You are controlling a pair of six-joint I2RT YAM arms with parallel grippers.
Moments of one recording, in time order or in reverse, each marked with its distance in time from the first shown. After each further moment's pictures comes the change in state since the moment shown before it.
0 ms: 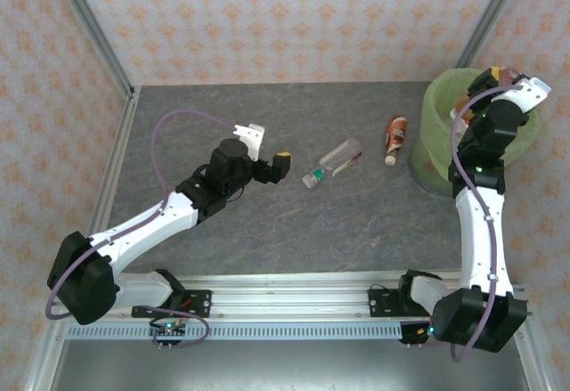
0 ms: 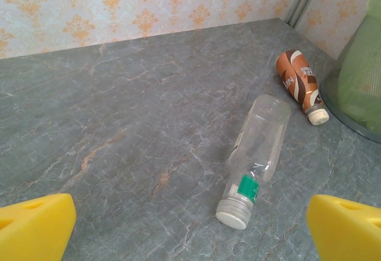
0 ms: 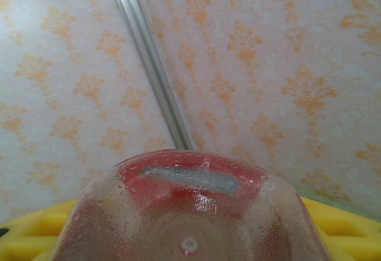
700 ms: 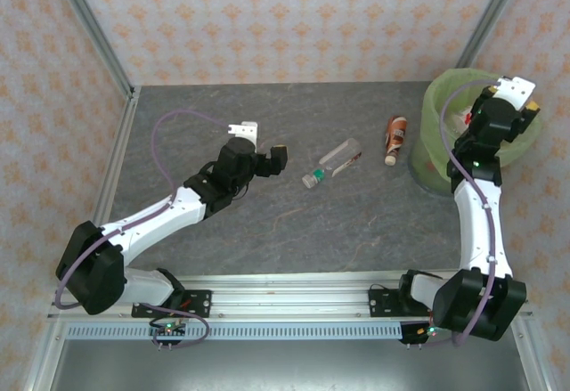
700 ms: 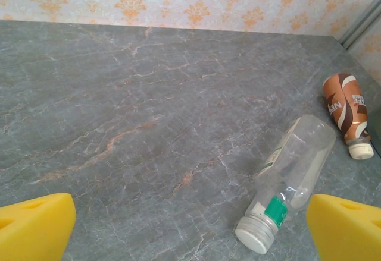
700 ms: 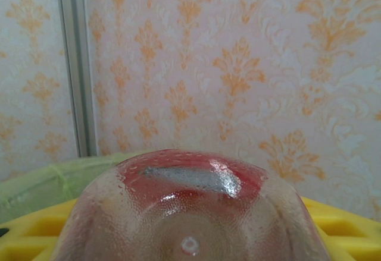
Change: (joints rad) left arm 0.000 0.072 0.023 -0.011 -0.156 -0.185; right arm -0.018 0.066 -0.048 -0.013 0.182 -0.385
